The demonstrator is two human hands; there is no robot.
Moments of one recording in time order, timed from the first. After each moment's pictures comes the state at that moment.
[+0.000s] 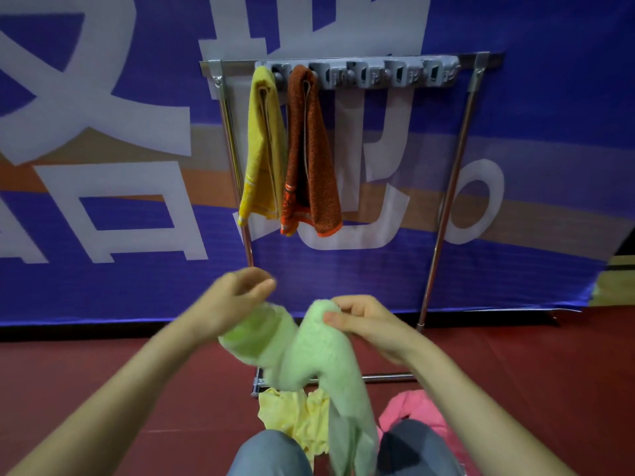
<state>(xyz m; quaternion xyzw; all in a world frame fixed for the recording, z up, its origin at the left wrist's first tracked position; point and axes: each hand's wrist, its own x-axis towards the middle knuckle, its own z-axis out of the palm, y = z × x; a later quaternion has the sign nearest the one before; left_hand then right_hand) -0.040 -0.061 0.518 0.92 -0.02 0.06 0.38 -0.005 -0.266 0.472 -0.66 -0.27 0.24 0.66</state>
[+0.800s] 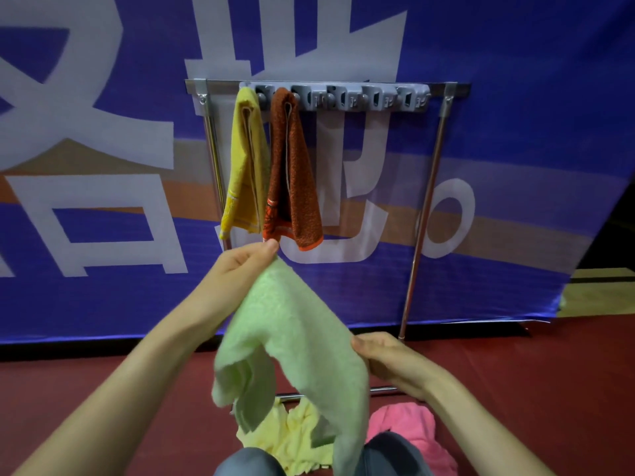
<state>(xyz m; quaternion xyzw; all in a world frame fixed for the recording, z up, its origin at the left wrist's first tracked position) -0.050 -0.107 0.562 0.75 -0.05 0.07 0.66 -0.012 -0.315 0.455 -0.64 -0.18 0.31 0.68</state>
